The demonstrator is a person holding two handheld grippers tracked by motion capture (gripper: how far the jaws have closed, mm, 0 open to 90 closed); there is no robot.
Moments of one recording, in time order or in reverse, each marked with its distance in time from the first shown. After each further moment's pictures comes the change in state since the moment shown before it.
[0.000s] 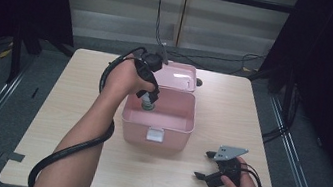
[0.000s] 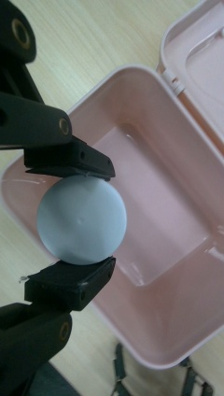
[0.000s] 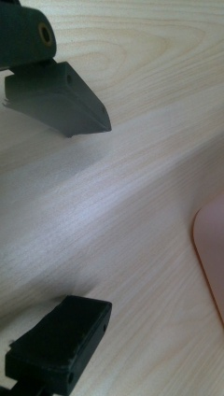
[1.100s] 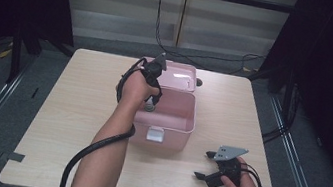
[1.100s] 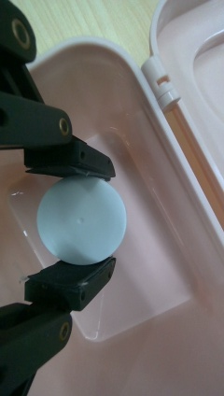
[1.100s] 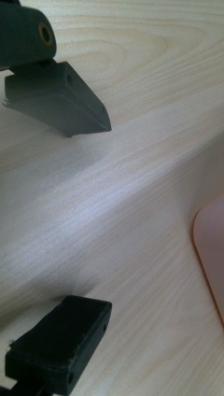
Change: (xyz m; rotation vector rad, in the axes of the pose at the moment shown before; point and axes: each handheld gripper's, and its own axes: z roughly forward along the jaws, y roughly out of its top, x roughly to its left) left arm 0.028 0.016 0.079 0.029 0.045 -0.195; right arm 0.000 0.000 0.000 -0.001 -0.006 -0.004
